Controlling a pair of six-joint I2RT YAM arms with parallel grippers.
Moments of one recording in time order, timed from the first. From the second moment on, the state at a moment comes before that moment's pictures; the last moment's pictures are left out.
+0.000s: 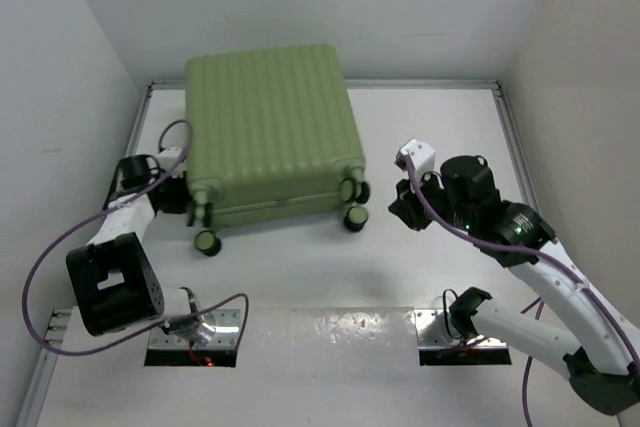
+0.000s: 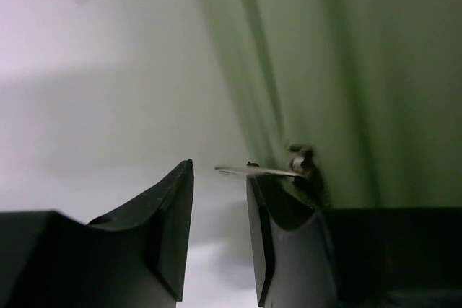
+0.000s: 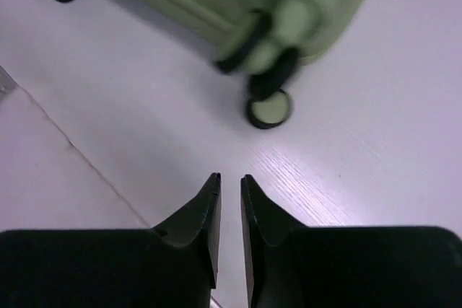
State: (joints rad) left arm 0.42 1.32 0.72 -0.35 0.44 0.34; right arm 0.65 0.86 1.02 -0.74 -0.11 -0.01
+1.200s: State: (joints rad) left arm 0.20 2.18 1.66 0.28 0.62 -0.56; right arm -0.35 1.43 1.16 -0.76 -0.41 0.33
